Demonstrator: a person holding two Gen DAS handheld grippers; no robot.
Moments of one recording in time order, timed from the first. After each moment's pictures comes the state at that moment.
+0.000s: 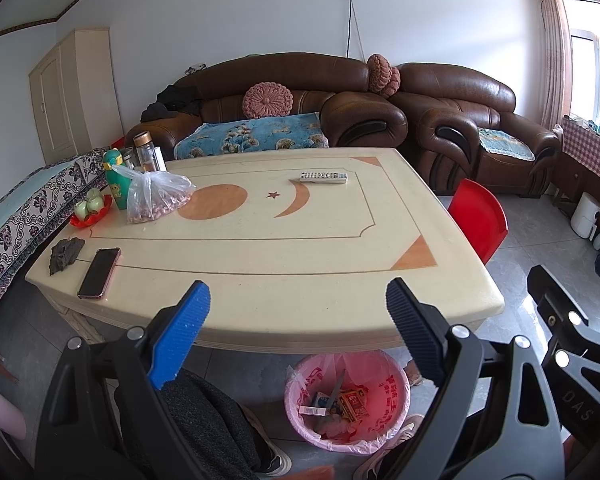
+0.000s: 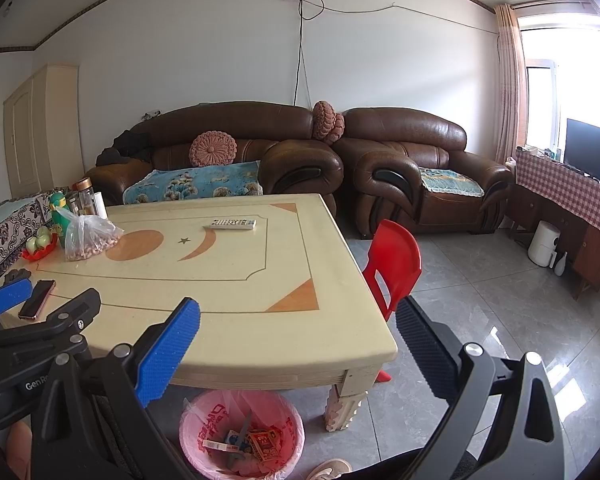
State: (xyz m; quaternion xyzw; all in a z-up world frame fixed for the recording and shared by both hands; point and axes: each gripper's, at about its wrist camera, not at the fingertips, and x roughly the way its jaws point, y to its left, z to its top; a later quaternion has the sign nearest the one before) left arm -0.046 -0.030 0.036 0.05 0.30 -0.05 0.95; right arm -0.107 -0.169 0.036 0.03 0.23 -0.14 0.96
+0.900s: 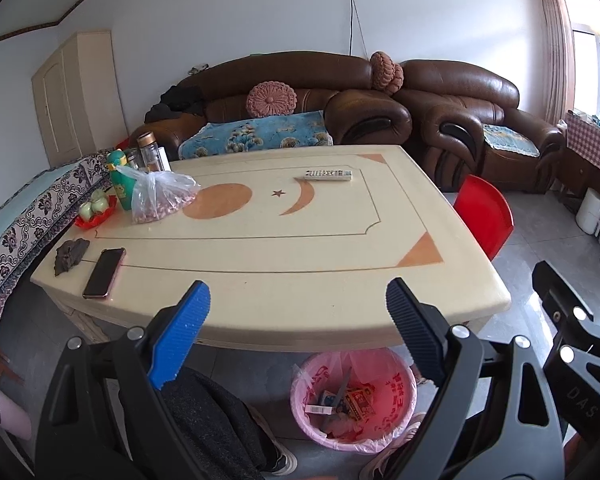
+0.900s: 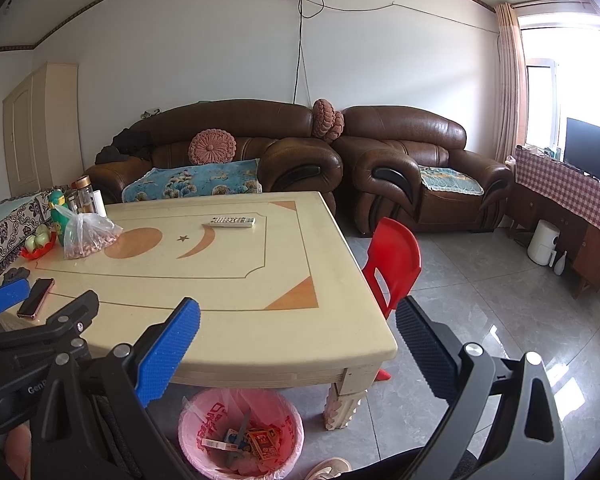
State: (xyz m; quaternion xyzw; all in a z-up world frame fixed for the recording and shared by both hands) left arm -0.046 -0.030 0.034 0.06 0.30 -0.04 0.95; right arm -0.103 -0.172 0.036 0.03 0.23 -0.14 0.96
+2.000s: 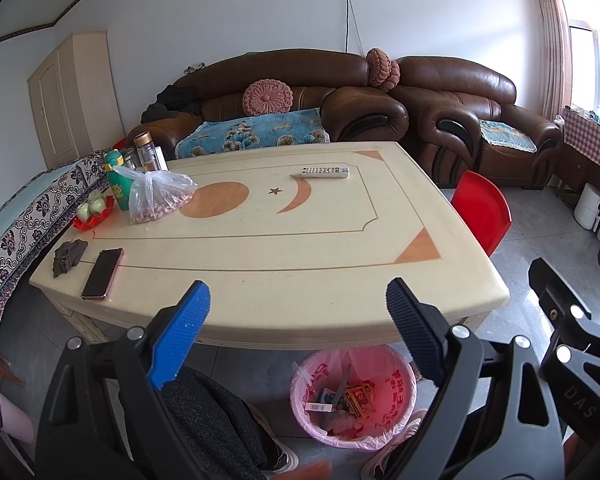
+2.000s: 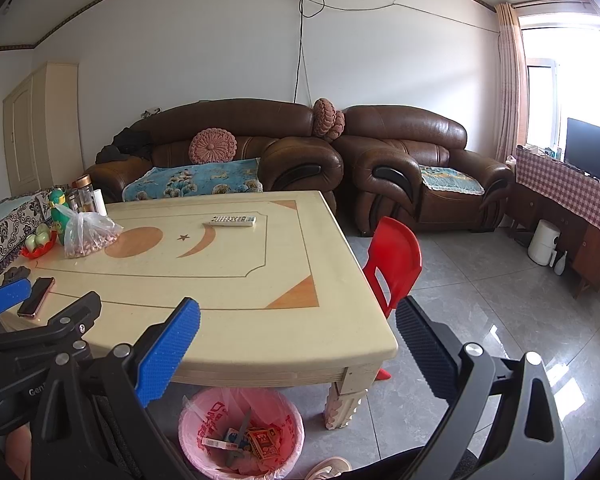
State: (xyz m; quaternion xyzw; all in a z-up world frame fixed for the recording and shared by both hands) left arm -0.045 -0.034 0.034 0.06 0.30 -0.04 0.95; right arm -0.102 -0.173 0.035 0.02 0.23 -0.14 0.96
